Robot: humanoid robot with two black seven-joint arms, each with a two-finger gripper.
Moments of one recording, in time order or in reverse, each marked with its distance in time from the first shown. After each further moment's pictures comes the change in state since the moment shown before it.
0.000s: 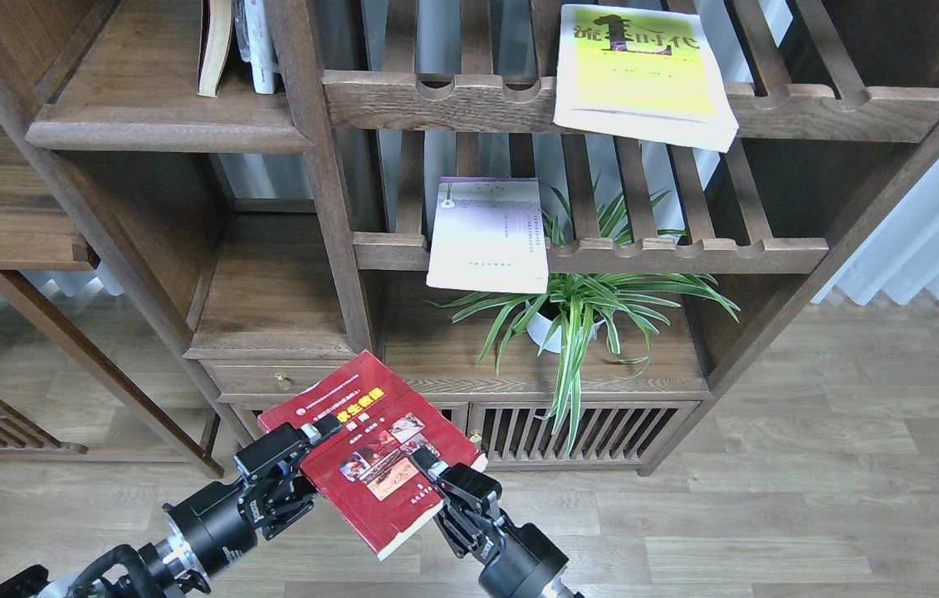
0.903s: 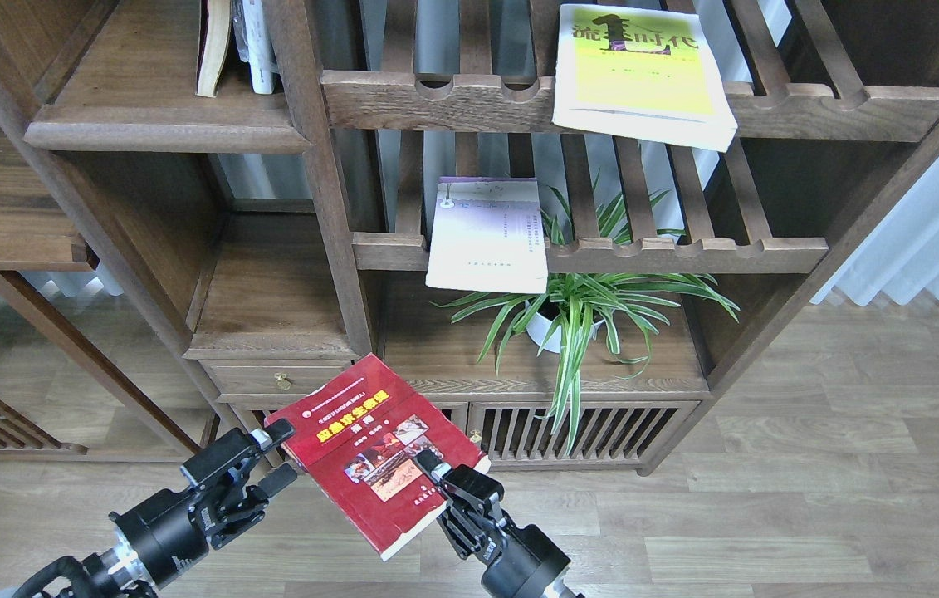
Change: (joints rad) left arm 0.016 0.084 0.000 -0.022 -0.004 0.000 0.003; right arm 0.008 0.000 0.000 -0.021 0.000 0.000 0.005
